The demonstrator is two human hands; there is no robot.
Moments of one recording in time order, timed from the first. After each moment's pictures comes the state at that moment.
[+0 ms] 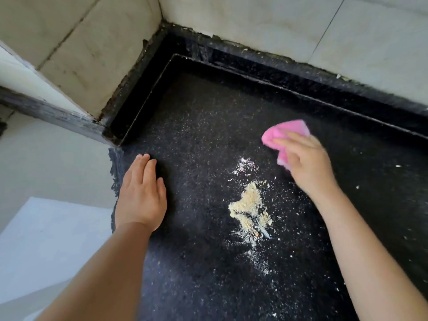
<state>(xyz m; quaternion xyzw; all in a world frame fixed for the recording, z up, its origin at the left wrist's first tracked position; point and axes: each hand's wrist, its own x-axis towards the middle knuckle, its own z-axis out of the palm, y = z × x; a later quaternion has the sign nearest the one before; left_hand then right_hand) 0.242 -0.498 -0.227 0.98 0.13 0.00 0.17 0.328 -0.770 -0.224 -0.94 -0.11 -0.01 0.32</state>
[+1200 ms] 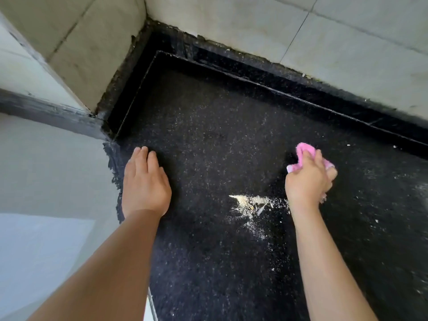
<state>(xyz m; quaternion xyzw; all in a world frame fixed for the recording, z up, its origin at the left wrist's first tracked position) 0.241 -0.497 -0.215 0.97 0.12 -0.05 0.19 0.259 -0.738 -0.186 -0.93 0.33 -0.01 0.18</state>
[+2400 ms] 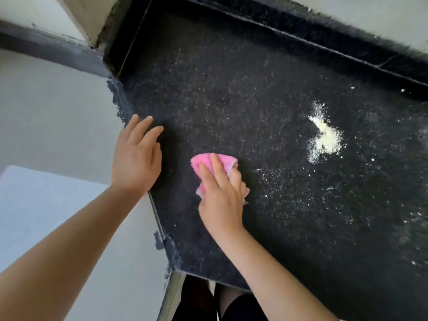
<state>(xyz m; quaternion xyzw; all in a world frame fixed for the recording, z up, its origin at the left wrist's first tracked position) 0.163 -0.474 -0.211 0.98 -0.04 0.03 0.20 0.102 -0.631 -0.216 -0.98 -0.03 0.00 0.18</state>
